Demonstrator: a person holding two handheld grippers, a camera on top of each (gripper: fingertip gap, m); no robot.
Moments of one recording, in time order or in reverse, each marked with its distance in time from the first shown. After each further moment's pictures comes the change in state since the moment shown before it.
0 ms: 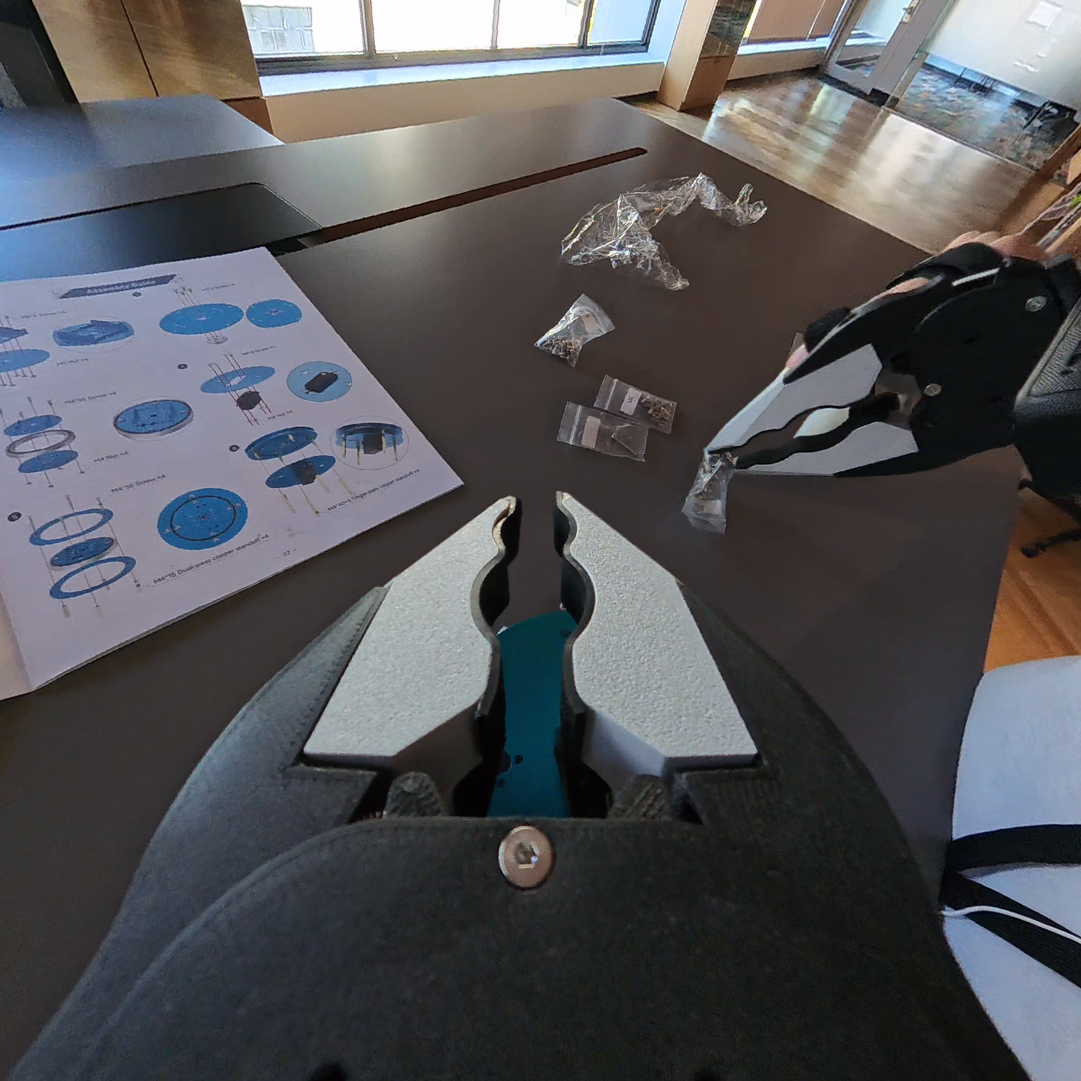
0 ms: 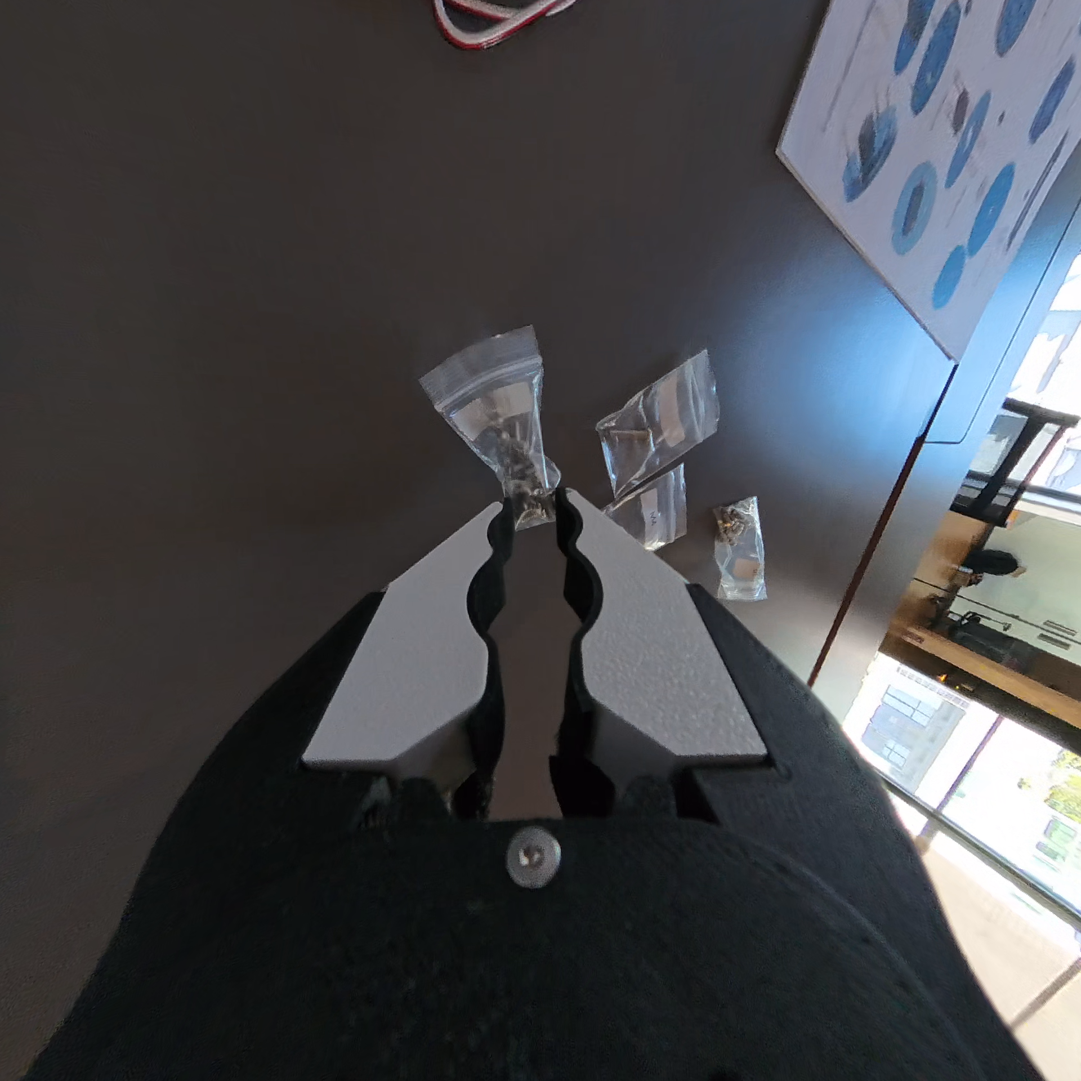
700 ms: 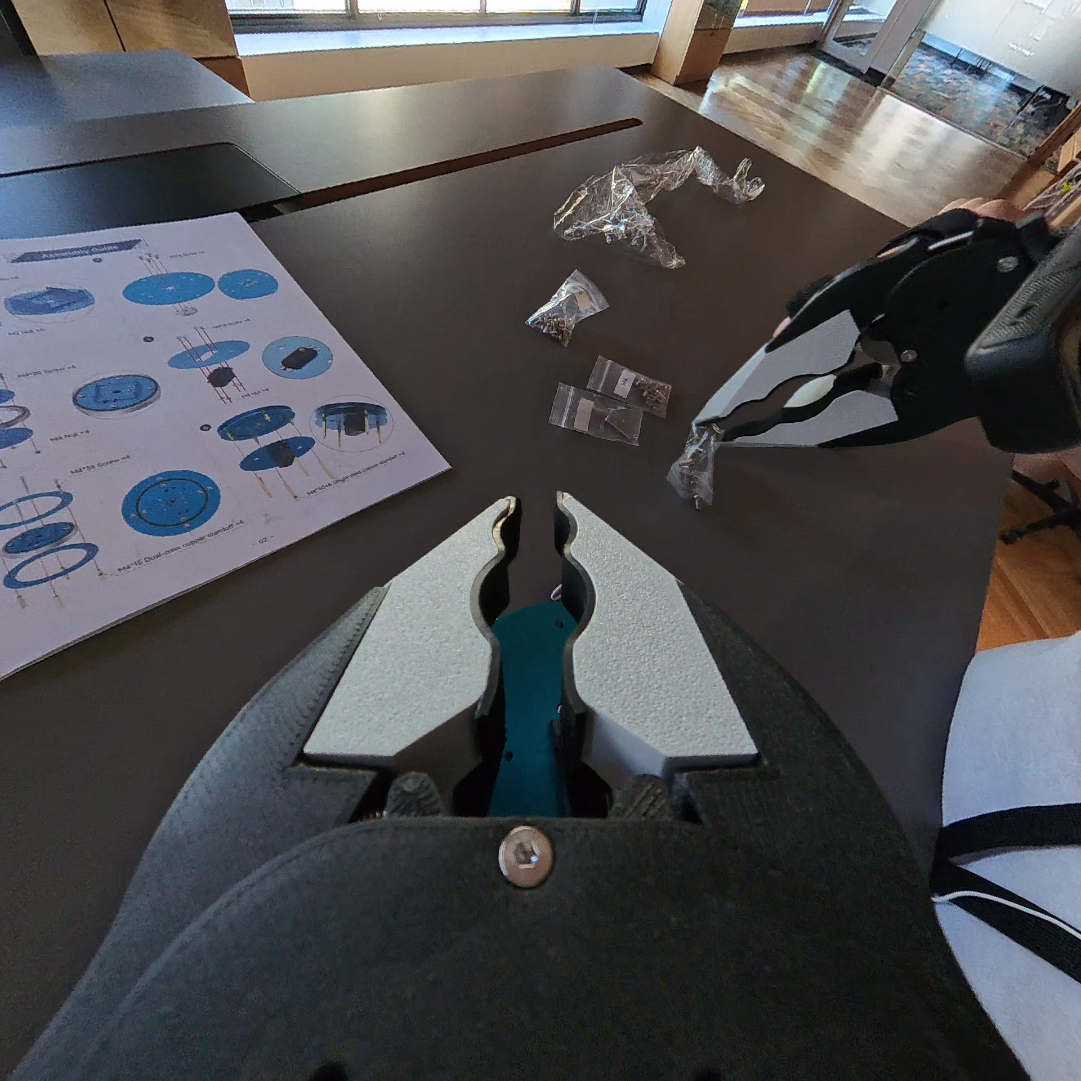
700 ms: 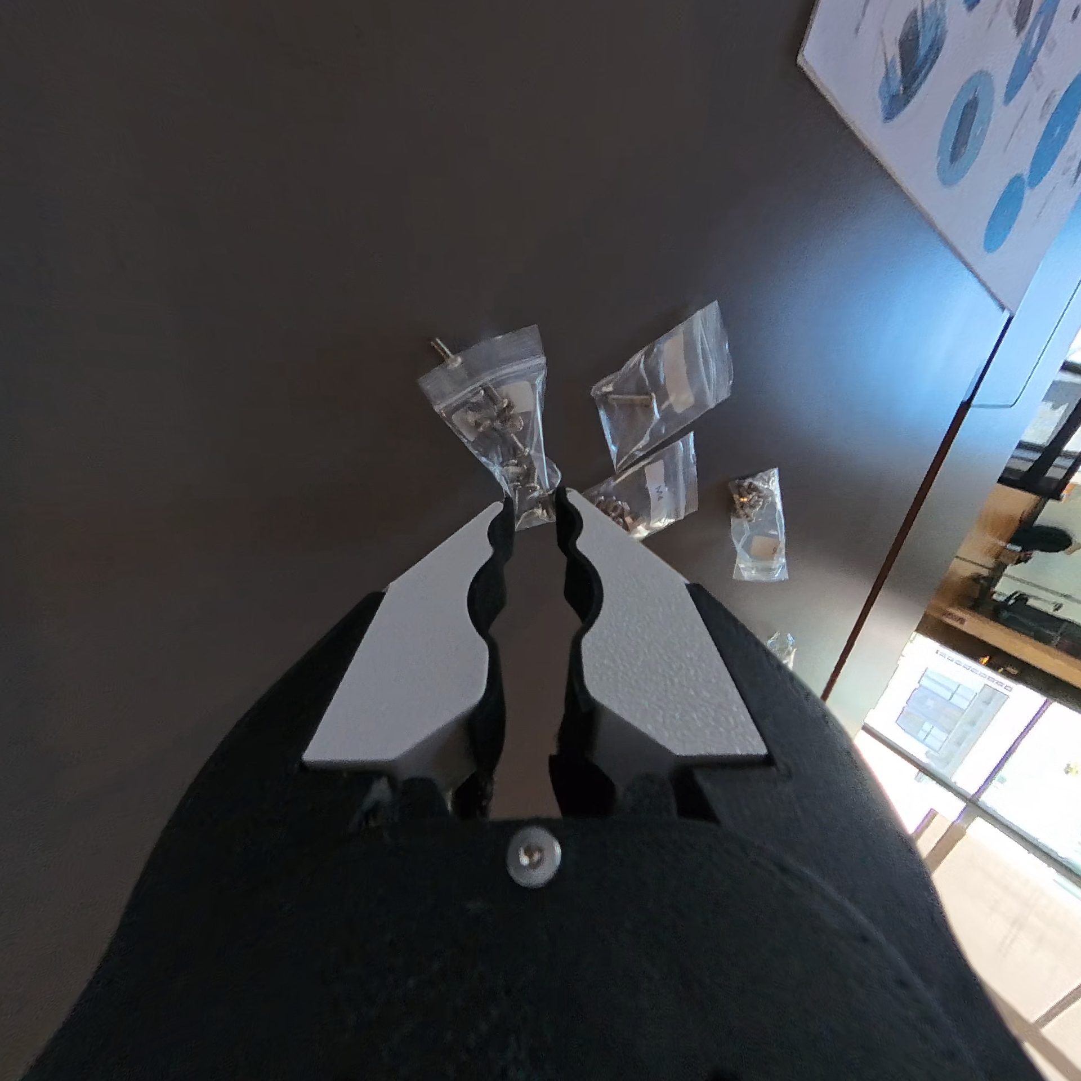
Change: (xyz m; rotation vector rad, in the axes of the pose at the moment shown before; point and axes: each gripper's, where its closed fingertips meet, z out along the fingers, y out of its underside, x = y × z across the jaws) left arm 0.003 0.009 0.006 -0.032 0.018 -0.016; right arm 0.003 0.014 0.007 -0.038 -0.038 0.038
